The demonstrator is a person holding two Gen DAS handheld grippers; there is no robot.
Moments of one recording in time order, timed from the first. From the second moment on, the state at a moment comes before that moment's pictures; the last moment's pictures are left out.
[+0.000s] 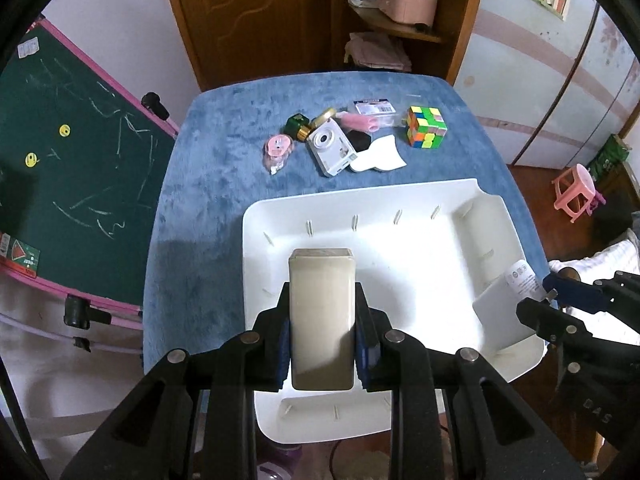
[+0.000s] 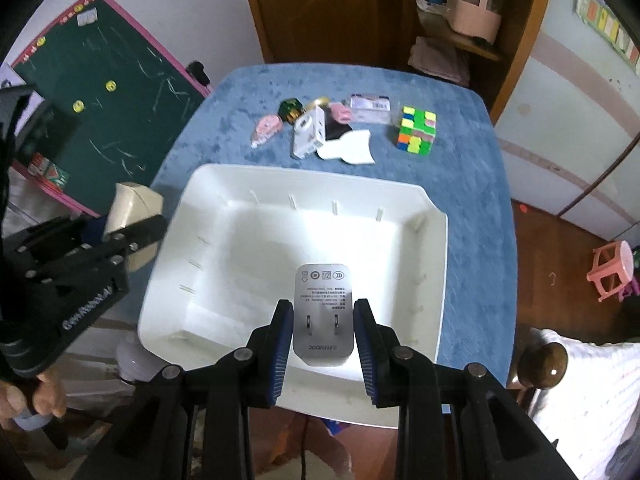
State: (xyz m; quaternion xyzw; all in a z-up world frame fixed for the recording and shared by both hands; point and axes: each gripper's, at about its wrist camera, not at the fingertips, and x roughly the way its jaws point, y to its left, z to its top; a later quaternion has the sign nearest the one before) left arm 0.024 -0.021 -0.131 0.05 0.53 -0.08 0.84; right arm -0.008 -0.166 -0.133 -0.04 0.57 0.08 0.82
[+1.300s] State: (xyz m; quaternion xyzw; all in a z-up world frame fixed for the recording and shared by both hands) left arm 0.024 -0.013 -0.204 0.05 0.59 -0.05 0.81; right arm -0.011 -0.157 -0.195 -0.09 0.60 0.04 0.79
